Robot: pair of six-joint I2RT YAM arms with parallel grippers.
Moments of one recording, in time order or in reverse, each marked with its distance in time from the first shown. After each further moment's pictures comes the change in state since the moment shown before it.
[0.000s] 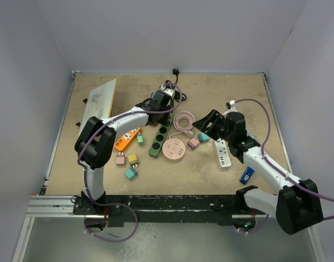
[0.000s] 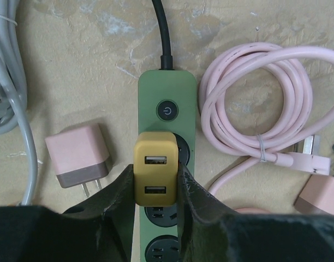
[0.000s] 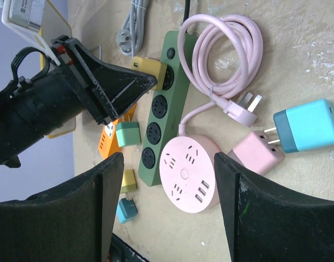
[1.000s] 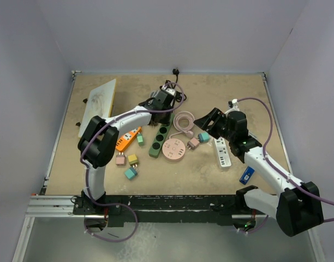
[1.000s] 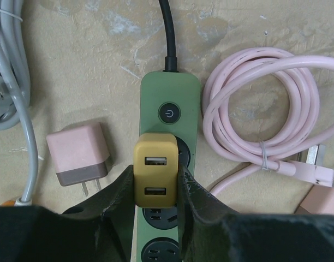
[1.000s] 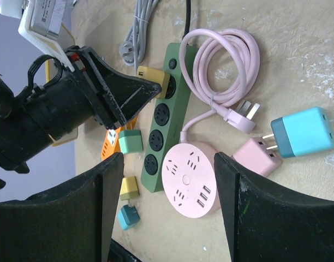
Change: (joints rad) left arm 0.005 0.057 0.031 -0.029 -0.015 -0.044; right arm -0.007 -0.024 0.018 -0.018 0.026 0.000
